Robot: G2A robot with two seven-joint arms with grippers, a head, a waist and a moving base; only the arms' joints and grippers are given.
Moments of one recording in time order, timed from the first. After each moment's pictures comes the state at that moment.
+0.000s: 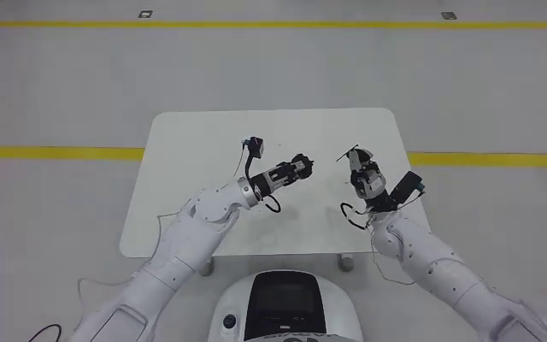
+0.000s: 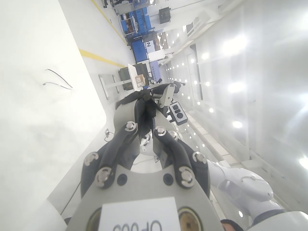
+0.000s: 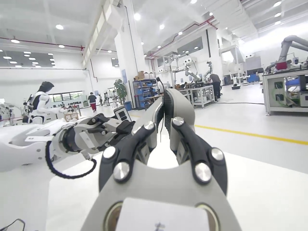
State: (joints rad) left arm 1.11 -1.30 -0.92 -1.30 -0.31 -0.34 -0.57; right arm -1.13 -0.97 0.66 -1.22 -0.83 -0.34 -1.10
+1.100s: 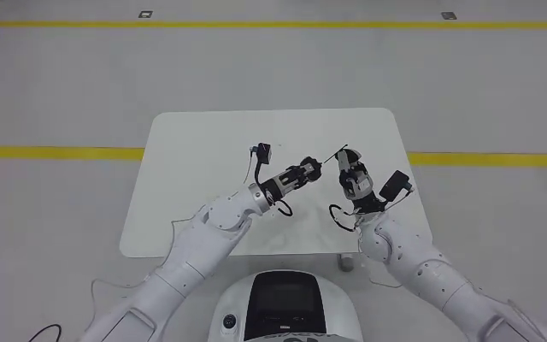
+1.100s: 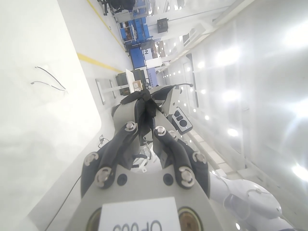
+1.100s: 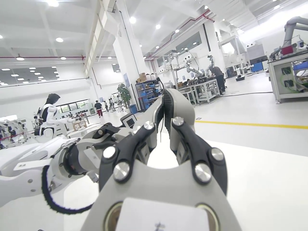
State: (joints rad) left arm 1.13 -1.34 -0.88 -1.29 -0.30 -0.34 -0.45; right arm -1.14 -1.02 0.64 -1.25 -0.74 -0.34 -1.06
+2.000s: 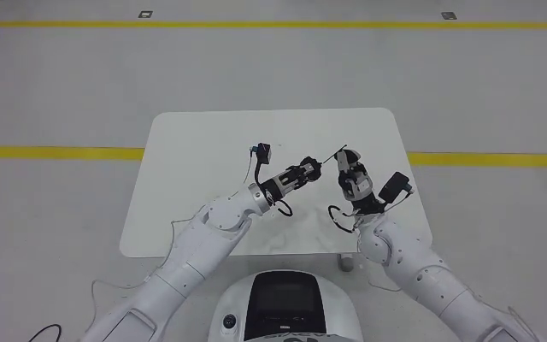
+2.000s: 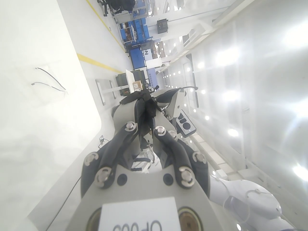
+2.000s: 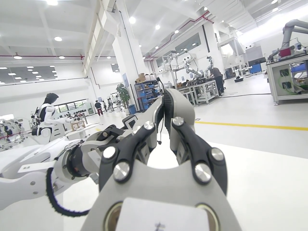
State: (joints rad) left arm 1.13 -1.34 -0.88 -1.29 -0.29 -0.34 -0.46; right arm -1.22 -1.05 0.75 -1.30 -0.81 -0.34 -1.00
